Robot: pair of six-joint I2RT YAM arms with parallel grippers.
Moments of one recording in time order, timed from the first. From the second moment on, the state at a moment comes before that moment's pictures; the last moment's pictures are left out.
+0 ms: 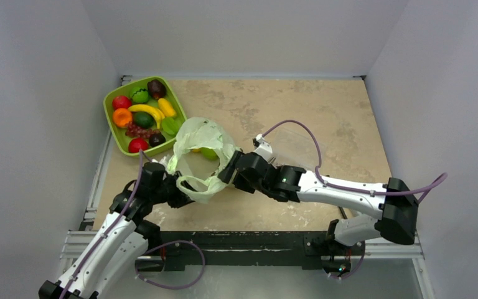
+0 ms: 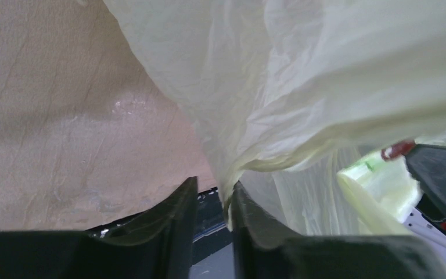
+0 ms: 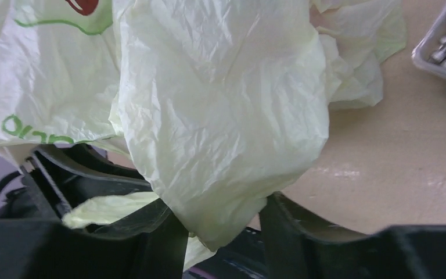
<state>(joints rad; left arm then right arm) -0.38 0.56 0.45 -0.68 0.35 -0.94 1.15 1.33 0.94 -0.33 0.36 1.31</state>
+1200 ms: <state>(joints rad) -0.63 0.65 0.59 -0.44 0.27 -0.89 1.14 1.18 0.74 -0.25 0.16 0.78</state>
